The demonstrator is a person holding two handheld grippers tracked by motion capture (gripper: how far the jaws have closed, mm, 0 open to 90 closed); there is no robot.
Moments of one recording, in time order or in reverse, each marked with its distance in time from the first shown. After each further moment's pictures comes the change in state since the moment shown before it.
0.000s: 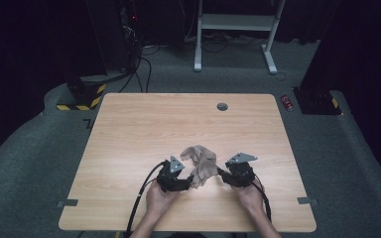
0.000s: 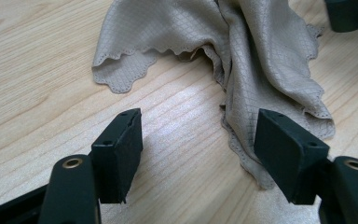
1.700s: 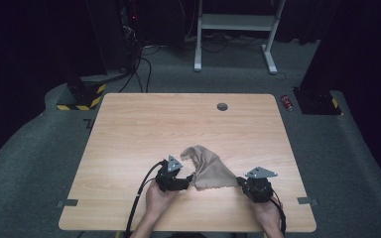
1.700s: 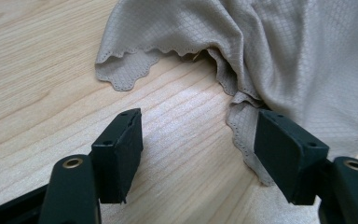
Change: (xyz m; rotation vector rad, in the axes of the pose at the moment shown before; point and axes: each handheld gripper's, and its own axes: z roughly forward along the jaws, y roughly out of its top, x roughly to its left) left arm 0.003 -0.001 -0.002 -0.005 -0.011 -0.026; right arm -0.010 -0.048 -0.046 0.008 -0.057 0.024
